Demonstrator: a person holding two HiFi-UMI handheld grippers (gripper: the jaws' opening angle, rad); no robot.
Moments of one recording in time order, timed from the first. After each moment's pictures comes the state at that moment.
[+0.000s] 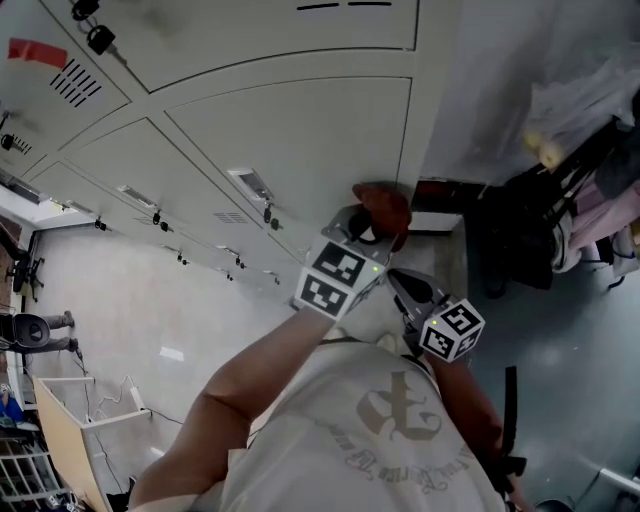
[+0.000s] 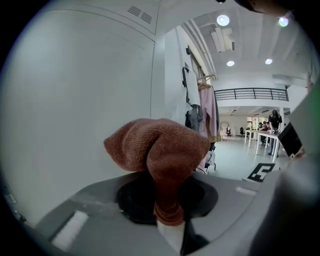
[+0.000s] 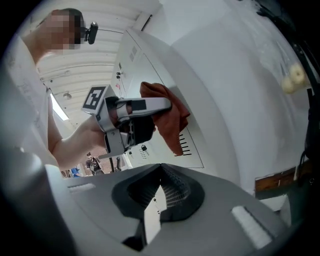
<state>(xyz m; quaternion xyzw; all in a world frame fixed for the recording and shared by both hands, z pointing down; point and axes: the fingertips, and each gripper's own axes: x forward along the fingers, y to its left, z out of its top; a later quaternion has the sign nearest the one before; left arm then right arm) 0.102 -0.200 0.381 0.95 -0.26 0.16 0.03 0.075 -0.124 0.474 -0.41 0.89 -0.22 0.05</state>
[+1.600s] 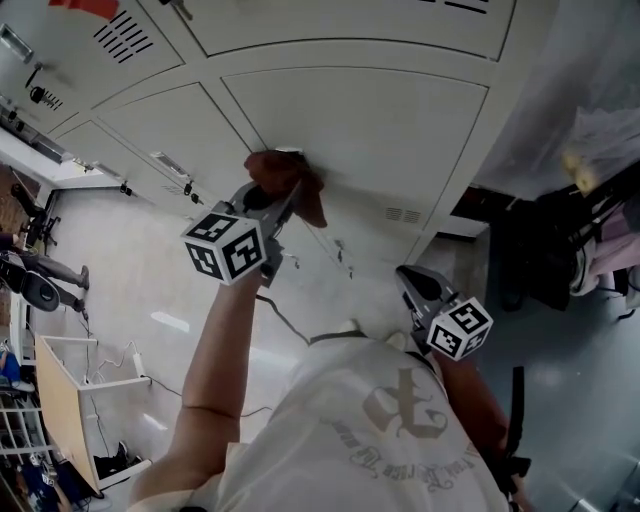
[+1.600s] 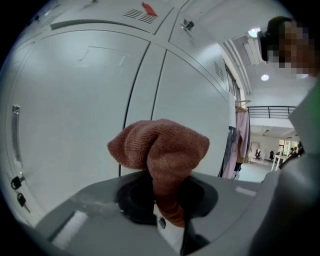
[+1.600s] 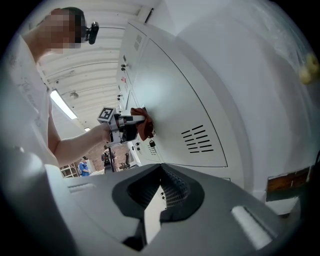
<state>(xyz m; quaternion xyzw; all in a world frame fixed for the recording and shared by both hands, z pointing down) -0.126 -0.267 0.341 0.90 -0.41 0.08 0.13 0.032 -0.134 0.477 -0.35 0.91 -0.22 0.03</state>
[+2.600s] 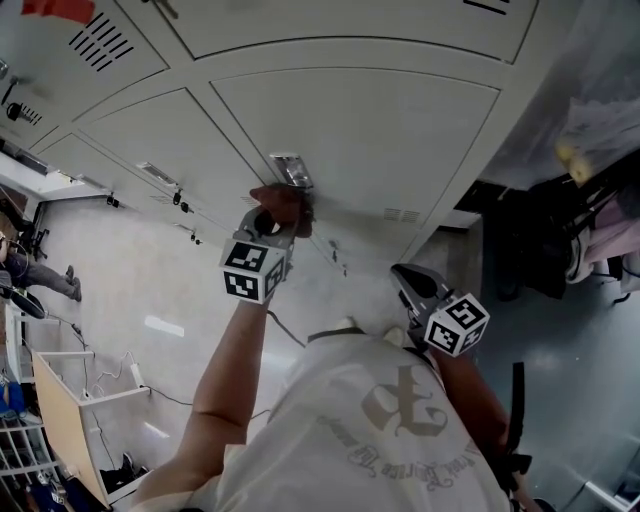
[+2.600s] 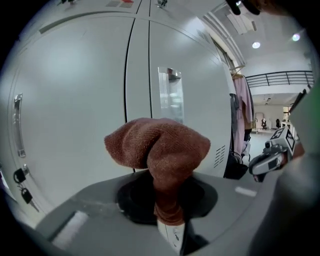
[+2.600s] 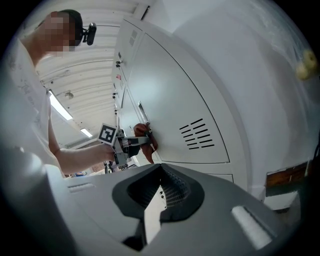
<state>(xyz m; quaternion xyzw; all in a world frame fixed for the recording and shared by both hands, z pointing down) -0.144 -0.273 0.437 0.88 -0.43 0.20 0.05 0.022 -0.143 0.487 -0.37 0.90 -0.25 0.02</state>
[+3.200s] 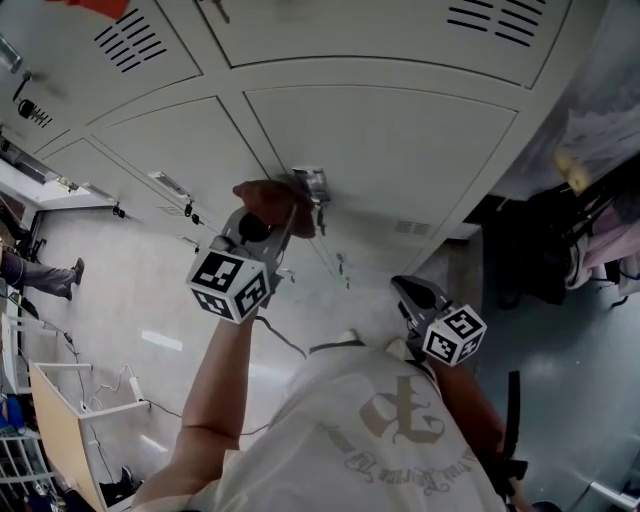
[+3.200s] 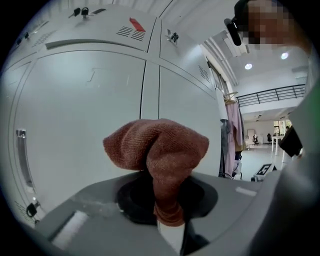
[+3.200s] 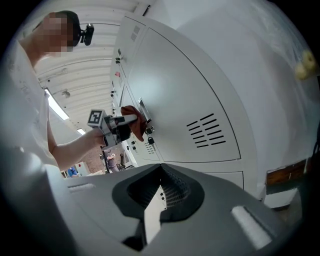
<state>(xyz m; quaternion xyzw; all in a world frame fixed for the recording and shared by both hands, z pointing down) -0.156 -0.261 0.336 0.91 -0.39 0.09 0.04 -0.003 -0.144 0.486 -0.38 0.89 -0.25 0.02</state>
